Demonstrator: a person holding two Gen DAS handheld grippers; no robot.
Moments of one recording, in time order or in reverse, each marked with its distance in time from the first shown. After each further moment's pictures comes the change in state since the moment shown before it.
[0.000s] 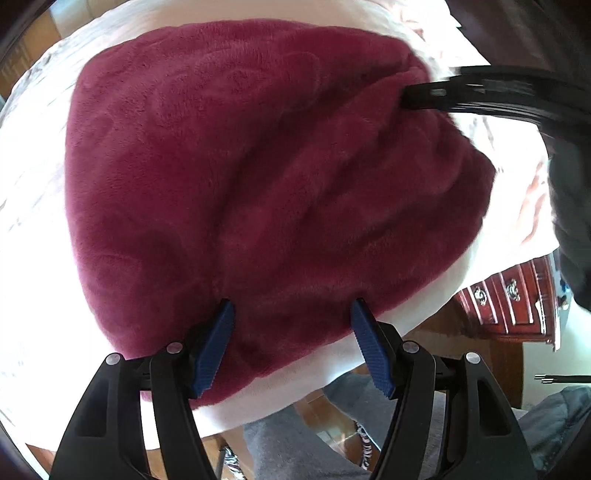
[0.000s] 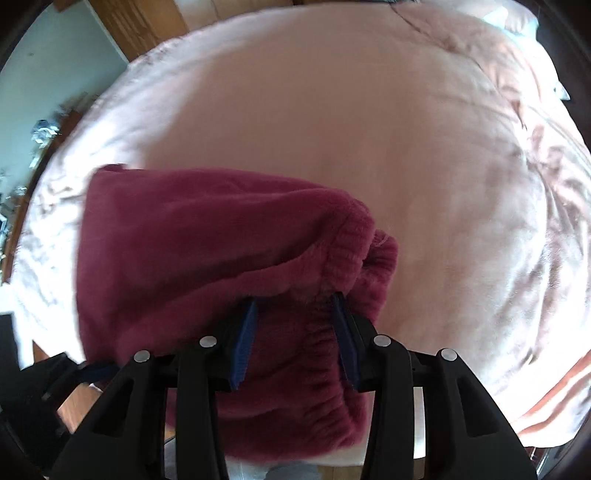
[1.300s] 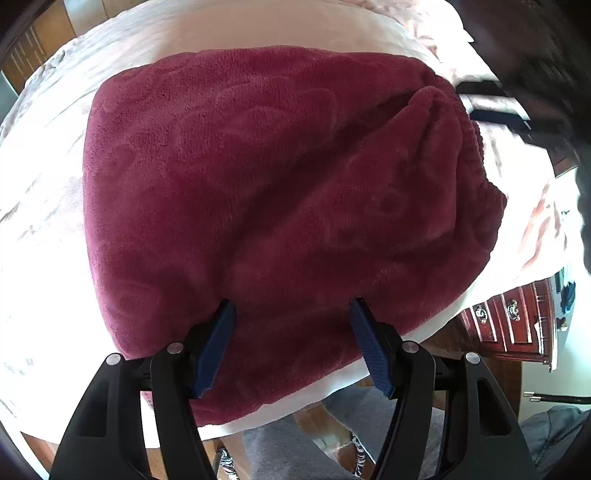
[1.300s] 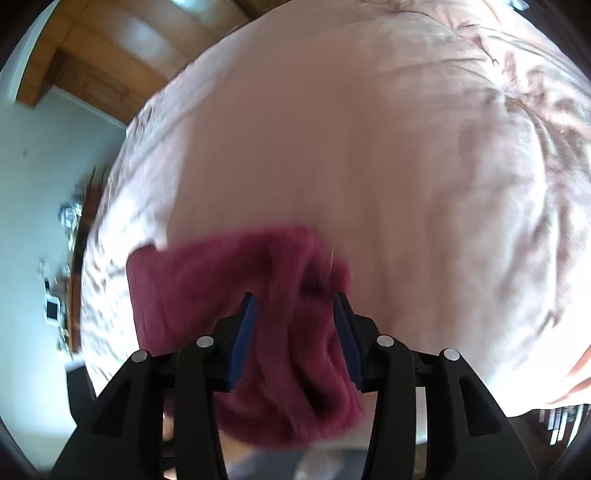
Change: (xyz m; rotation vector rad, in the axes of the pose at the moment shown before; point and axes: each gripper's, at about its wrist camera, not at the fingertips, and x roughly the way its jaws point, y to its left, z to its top) left arm -0.015 0.011 0.008 -0.067 -0.024 0.038; right arm -0.063 -0.081 0.000 0.257 -0.002 0.235
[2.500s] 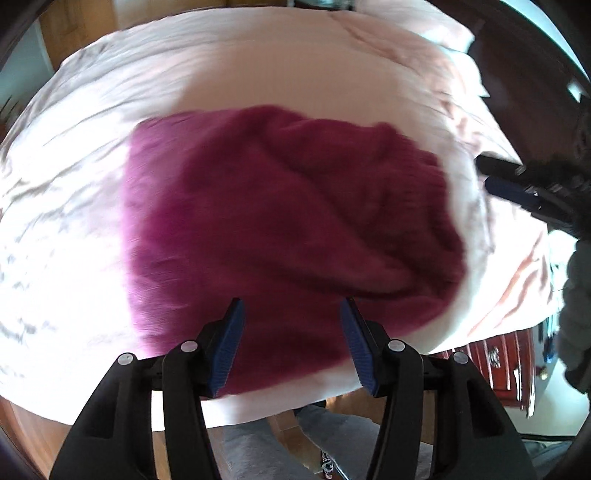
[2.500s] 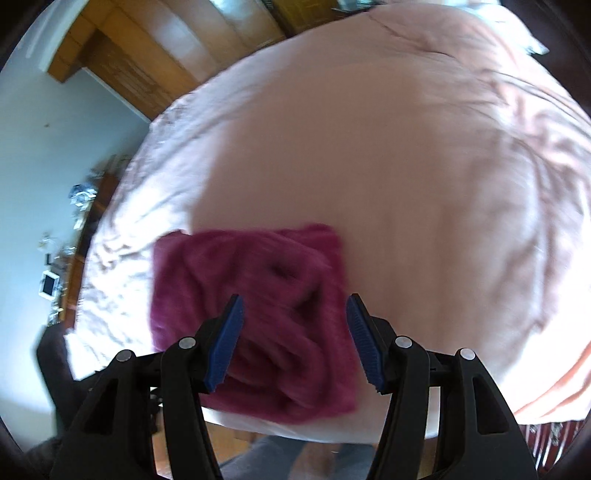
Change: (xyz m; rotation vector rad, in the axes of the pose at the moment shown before) left arm -0.039 0.026 0.012 -0.163 -0.126 0.011; right arm -0.043 0.035 -0.015 -0.121 -0.101 0.047
